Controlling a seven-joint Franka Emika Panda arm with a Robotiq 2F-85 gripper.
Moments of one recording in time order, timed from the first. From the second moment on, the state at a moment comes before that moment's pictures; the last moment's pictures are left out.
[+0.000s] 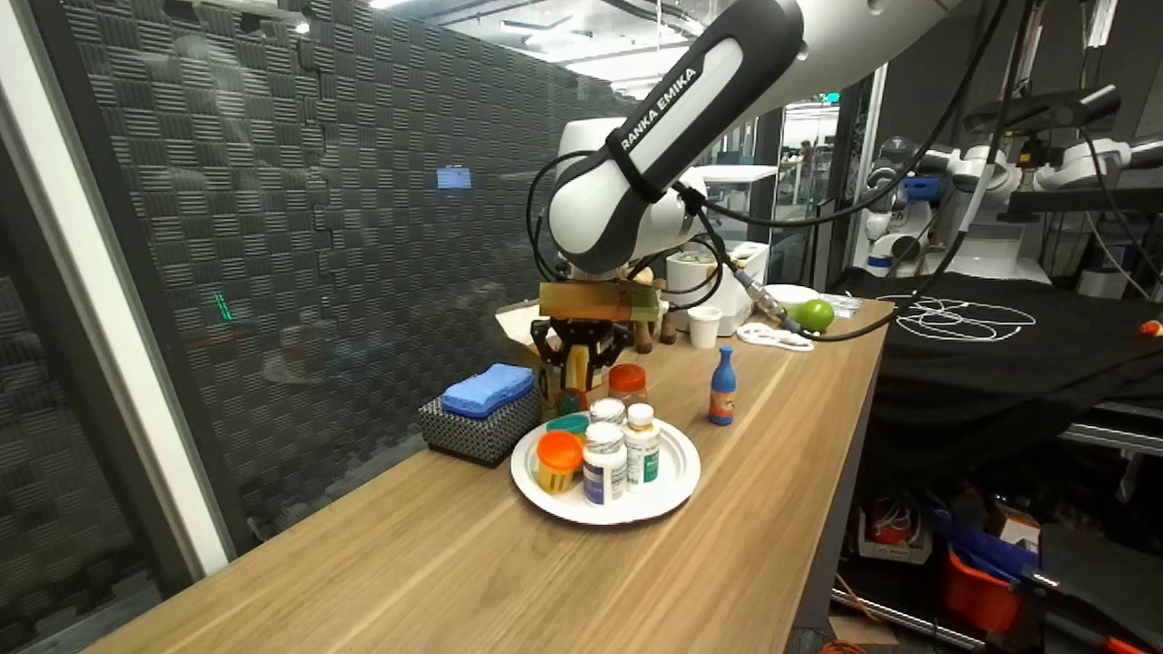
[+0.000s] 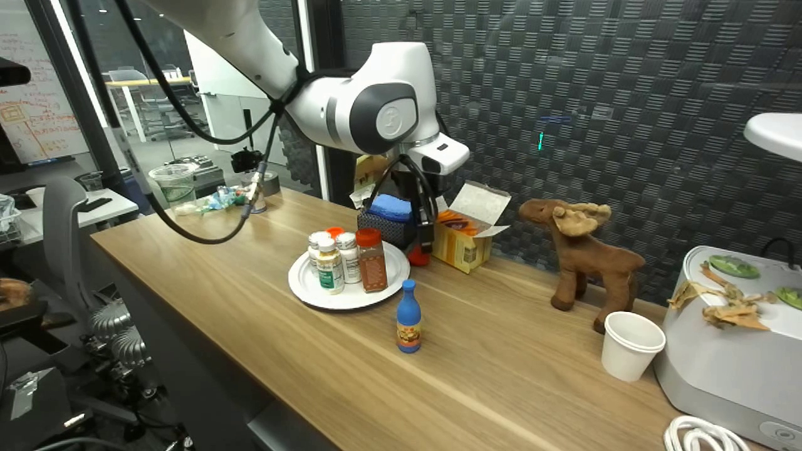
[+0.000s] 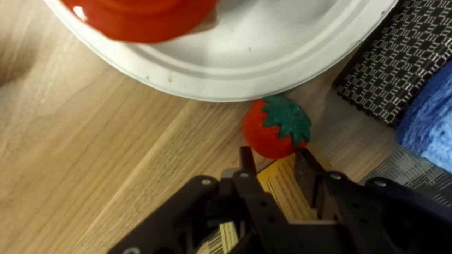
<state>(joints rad) 0.08 0.66 -0.09 -1.64 0.01 2.48 0.75</state>
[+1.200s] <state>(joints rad) 0.08 0.68 -0.08 -1.64 0.01 2.45 0.73</state>
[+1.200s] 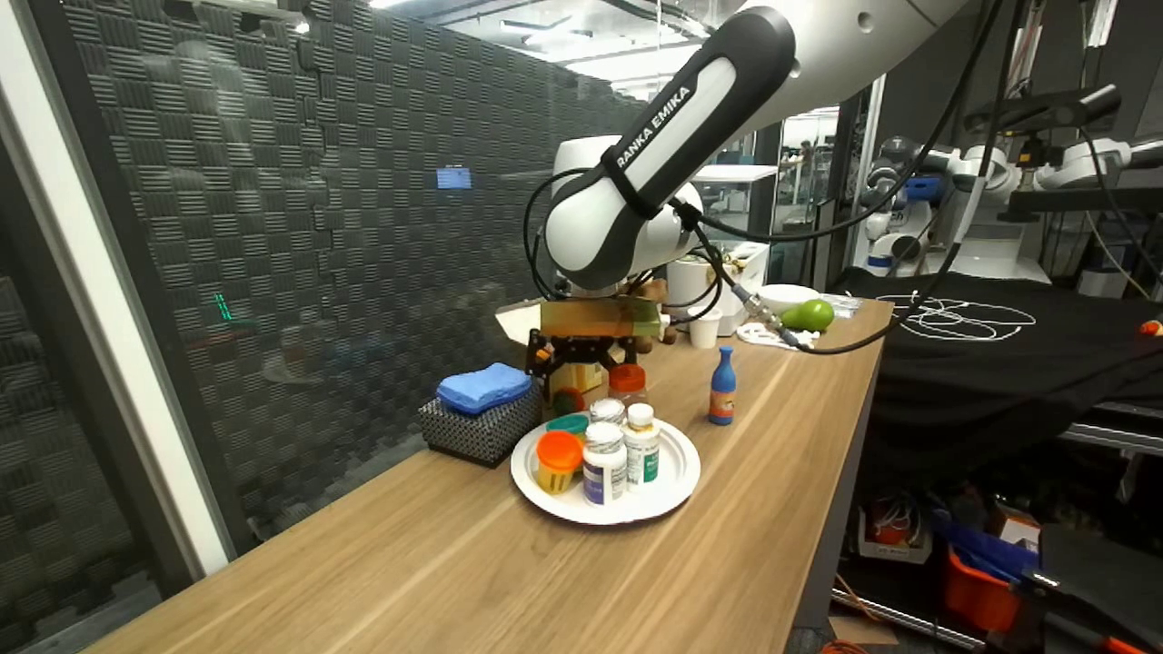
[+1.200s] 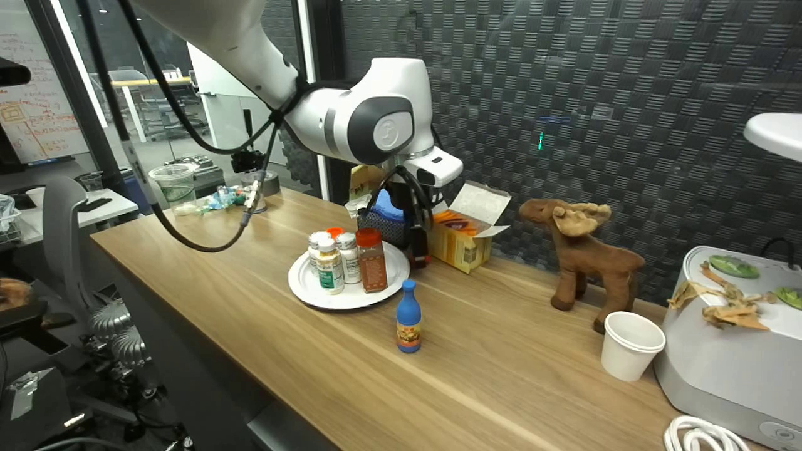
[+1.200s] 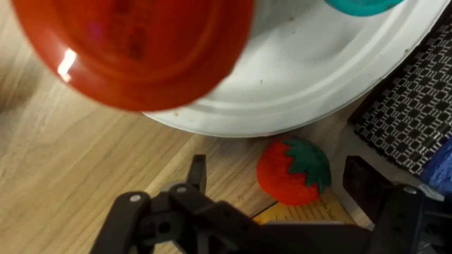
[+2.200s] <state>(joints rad) 0.08 0.67 -0.10 -1.64 0.01 2.46 0.73</state>
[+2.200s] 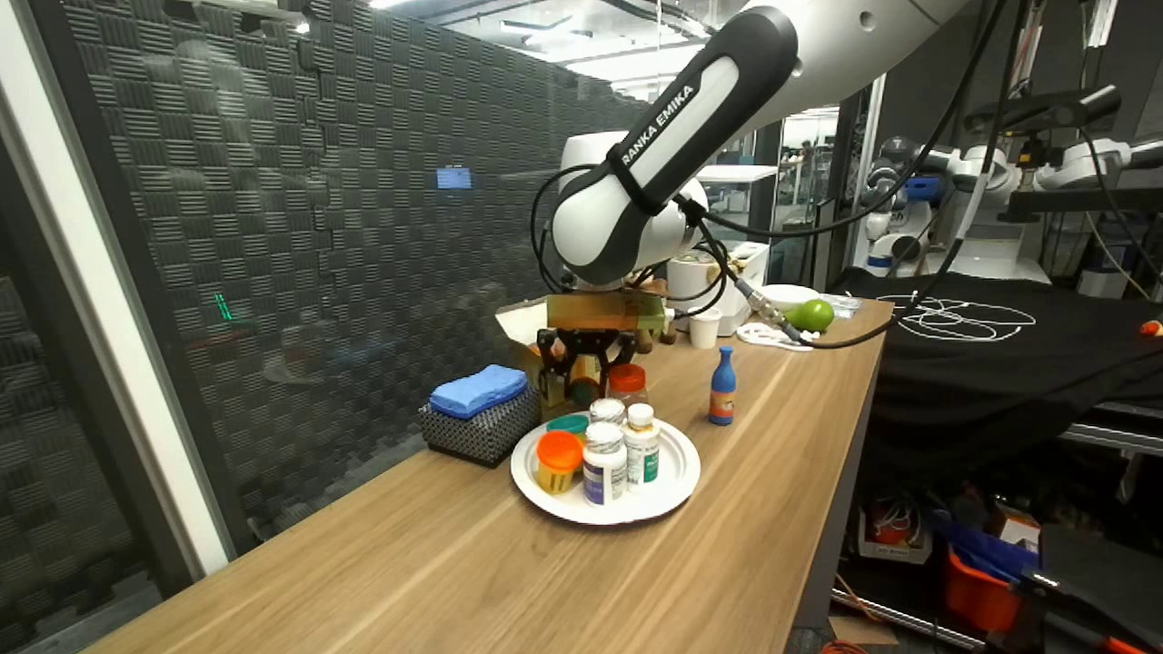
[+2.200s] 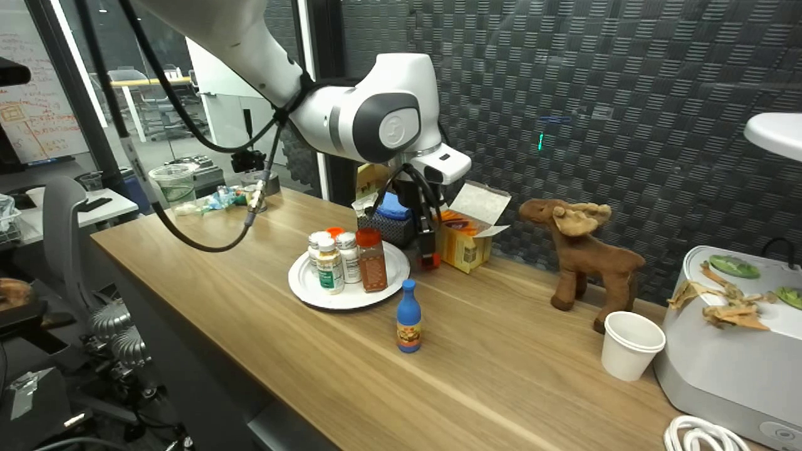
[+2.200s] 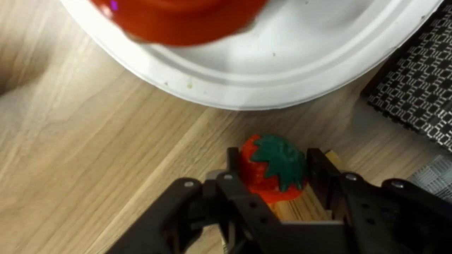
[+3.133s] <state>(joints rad) 0.08 0.45 -0.27 -1.80 -0.08 2.50 0.81</state>
